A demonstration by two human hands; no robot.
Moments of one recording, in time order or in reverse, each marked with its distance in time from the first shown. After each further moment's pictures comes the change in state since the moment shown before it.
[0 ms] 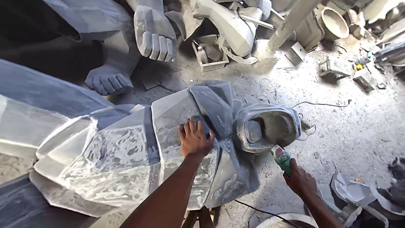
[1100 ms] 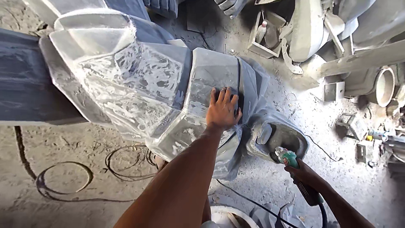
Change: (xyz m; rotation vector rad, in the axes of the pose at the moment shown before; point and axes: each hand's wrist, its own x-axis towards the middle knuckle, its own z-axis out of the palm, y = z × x) left_hand 0.005 -0.001 -0.001 -0.234 0.041 -0.044; right_hand 0.121 -0.009 -0.116 0.134 -0.497 -0.191
